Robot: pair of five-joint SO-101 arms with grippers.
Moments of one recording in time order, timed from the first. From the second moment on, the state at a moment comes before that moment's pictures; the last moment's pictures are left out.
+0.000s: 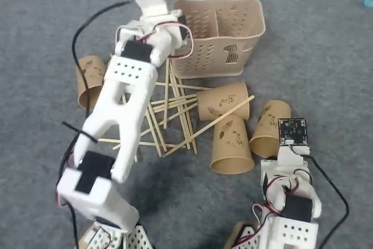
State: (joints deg) left arm 9.2 8.5 -4.3 41.7 24.3; right arm 7.3 -103.2 93.8 72.5 10.1
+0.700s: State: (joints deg) left arm 9.3 11.9 -21.0 58.5 20.4; right arm 7.3 -103.2 93.8 72.5 10.1
